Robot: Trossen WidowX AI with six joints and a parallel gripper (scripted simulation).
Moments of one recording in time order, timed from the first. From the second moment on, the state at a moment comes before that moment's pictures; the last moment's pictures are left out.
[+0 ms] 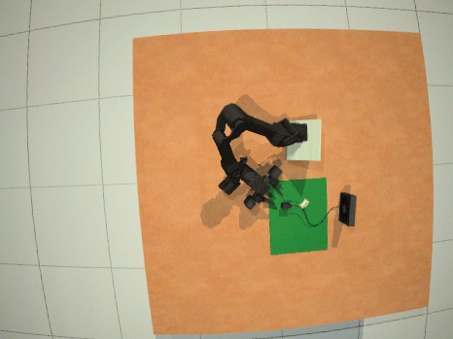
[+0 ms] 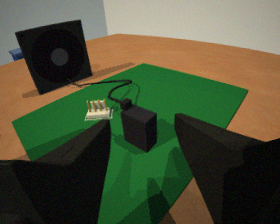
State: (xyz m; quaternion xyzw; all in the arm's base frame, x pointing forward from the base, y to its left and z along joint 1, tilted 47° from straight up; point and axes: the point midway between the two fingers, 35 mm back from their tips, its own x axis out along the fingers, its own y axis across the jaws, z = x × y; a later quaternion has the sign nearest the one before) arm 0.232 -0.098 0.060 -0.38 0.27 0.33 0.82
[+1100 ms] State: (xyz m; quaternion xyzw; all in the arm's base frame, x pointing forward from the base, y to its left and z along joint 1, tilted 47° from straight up) arm 0.203 -0.076 0.065 -0.30 0.45 0.36 0.76
